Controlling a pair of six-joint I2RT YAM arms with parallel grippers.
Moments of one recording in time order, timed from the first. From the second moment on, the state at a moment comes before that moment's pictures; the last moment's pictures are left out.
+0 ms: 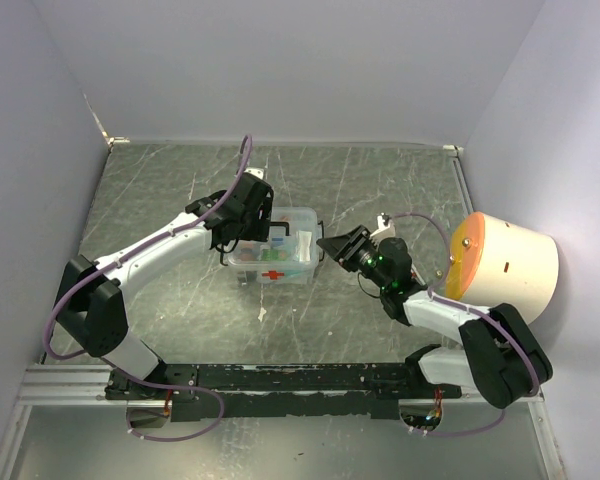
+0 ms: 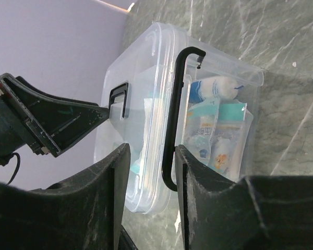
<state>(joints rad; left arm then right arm) -0.70 1.57 1.27 -0.61 -0.40 -0.40 0.46 1.24 0.33 0.72 -0.18 1.05</state>
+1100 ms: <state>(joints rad) -0.70 1.57 1.26 -0.59 -0.40 -0.40 0.69 1.26 0.73 -0.01 0.25 0.83</state>
